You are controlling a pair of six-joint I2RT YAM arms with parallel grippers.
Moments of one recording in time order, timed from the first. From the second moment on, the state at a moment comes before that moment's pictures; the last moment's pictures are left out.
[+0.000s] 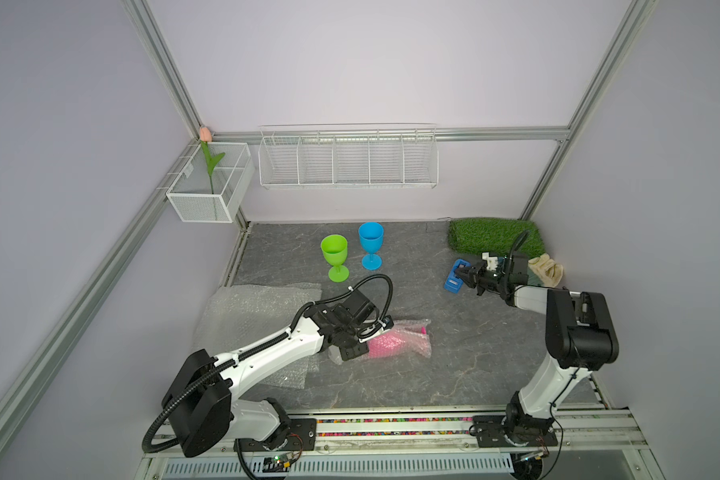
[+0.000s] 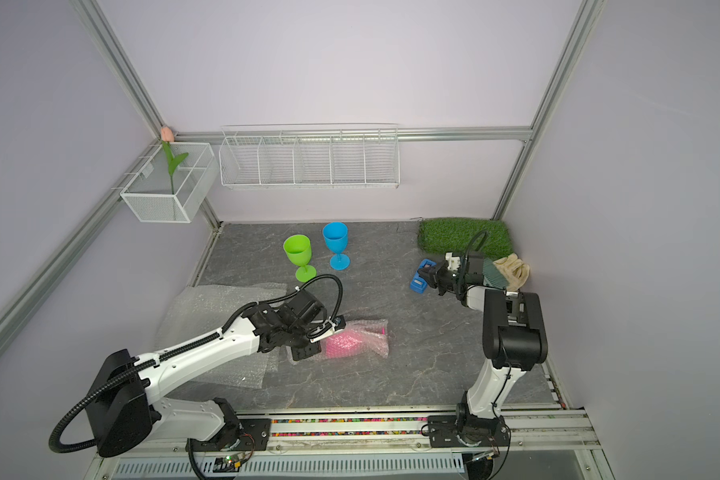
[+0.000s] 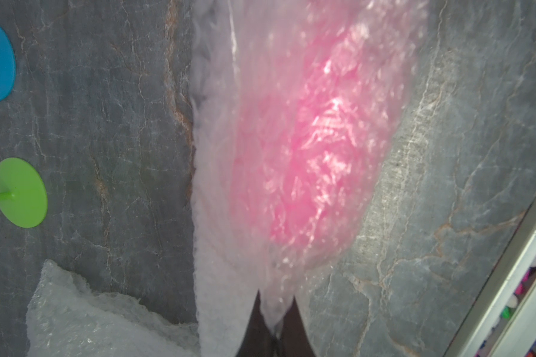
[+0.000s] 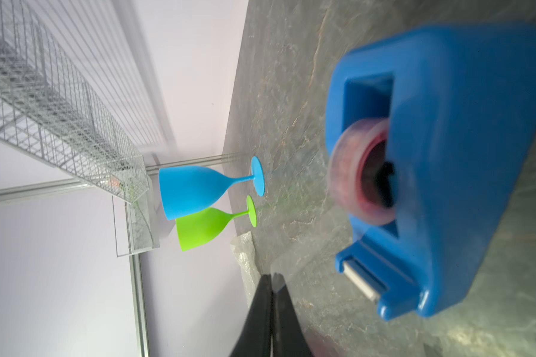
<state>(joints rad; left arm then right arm) -0.88 1.35 0.93 -0.77 -0.02 0.48 -0.07 1.77 0.86 0.30 -0.87 1.08</state>
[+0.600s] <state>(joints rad) -0.89 1.35 0.93 -0.77 -0.02 0.48 0.15 1.50 0.55 0.28 -0.75 1.13</state>
